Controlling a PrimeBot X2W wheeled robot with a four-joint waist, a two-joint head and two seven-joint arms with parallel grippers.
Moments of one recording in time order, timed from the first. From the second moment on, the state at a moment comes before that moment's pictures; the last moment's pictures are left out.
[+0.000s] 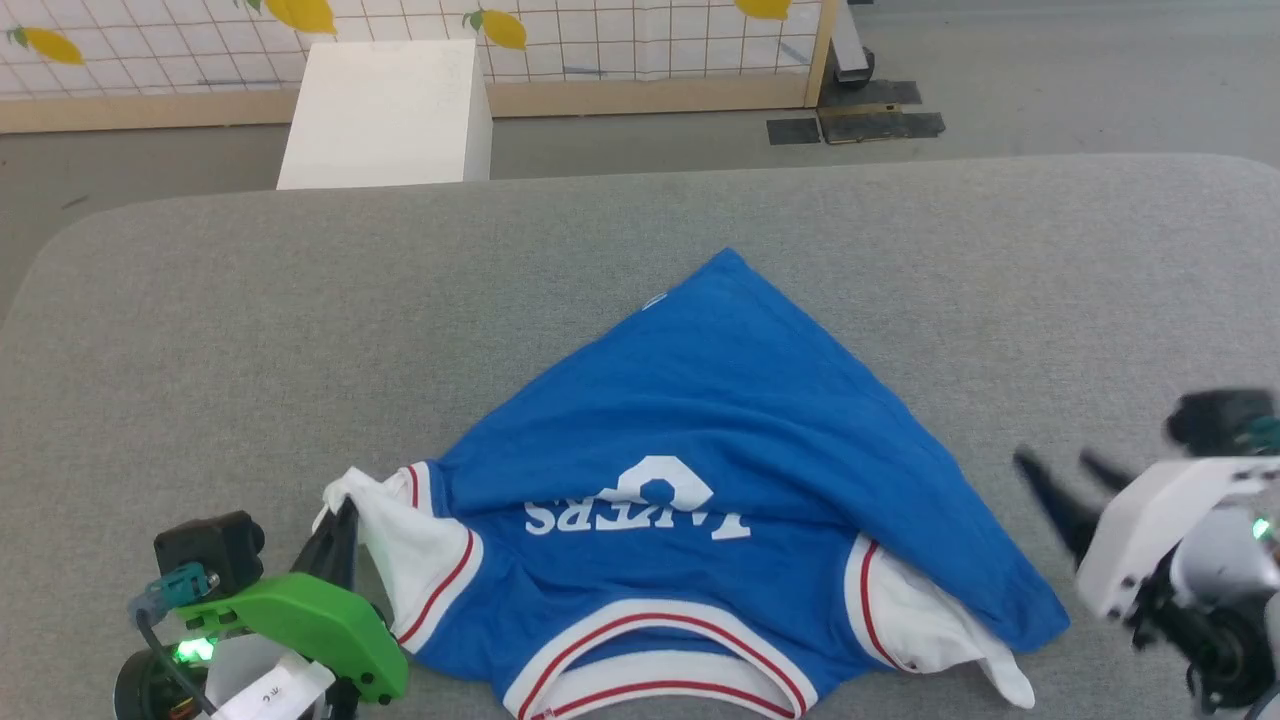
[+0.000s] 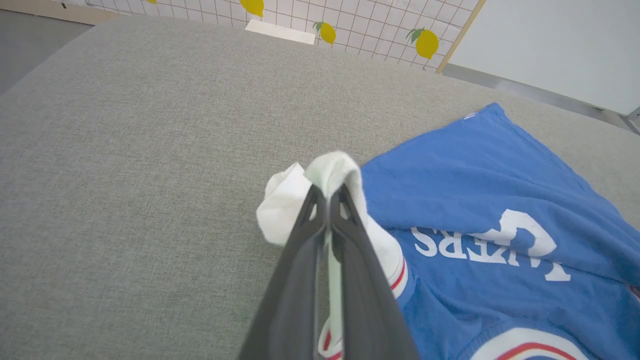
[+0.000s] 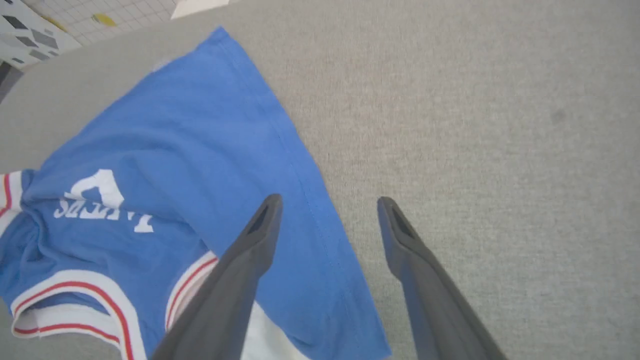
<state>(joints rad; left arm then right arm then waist) 0.01 0.48 -0.36 -0.16 -0.73 0.37 0.08 -0.12 -0.21 -0.09 0.05 0.44 0.13 0.62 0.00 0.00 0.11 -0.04</state>
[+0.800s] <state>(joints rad) -0.09 0.44 -0.41 -0.18 -0.72 0.34 0.06 -0.63 -0.25 0.09 0.25 0.35 0.13 0.38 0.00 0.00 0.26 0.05</state>
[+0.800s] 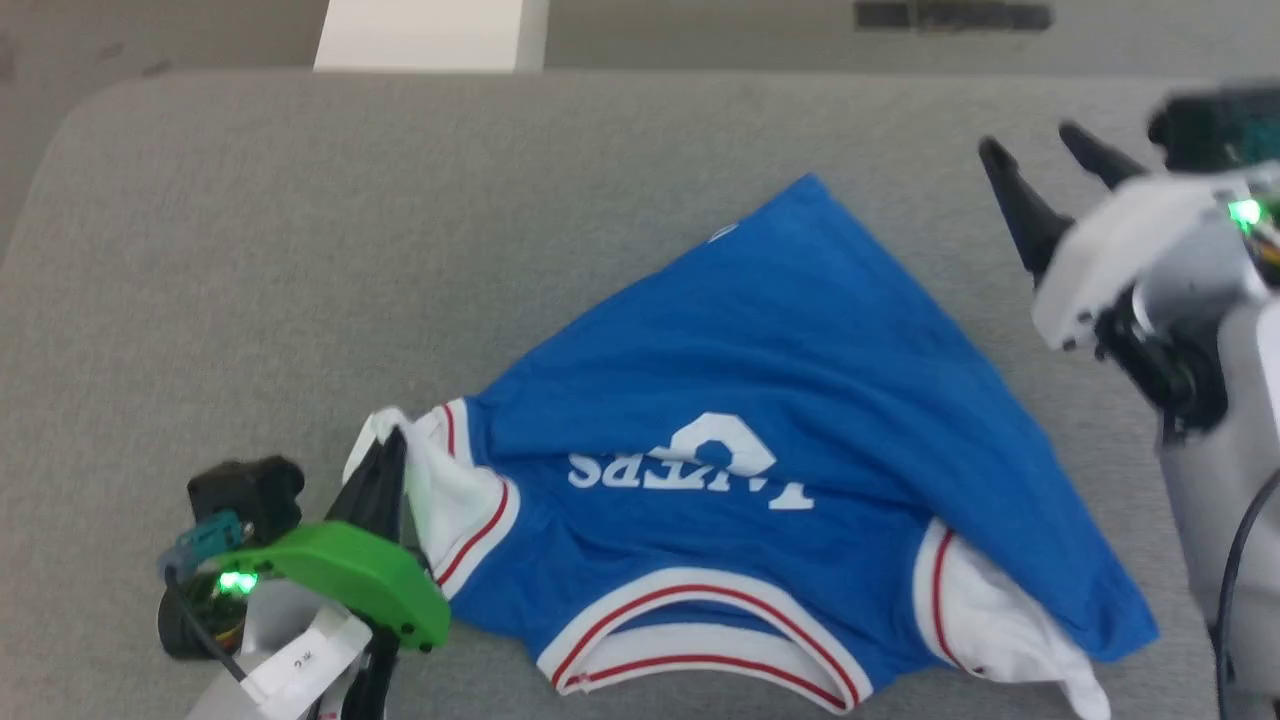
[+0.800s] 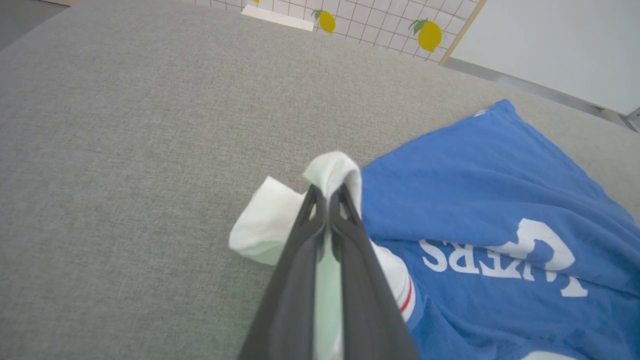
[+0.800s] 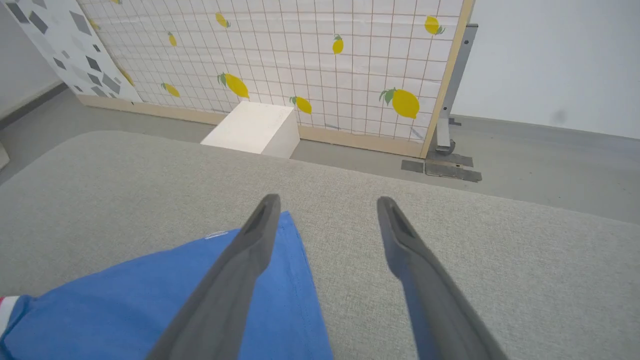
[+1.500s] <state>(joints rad) -0.18 0.41 -0.43 -0.24 -0.68 0.32 0.01 -1.04 -0.32 0.42 0.49 0.21 0.13 1.03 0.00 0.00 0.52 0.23</state>
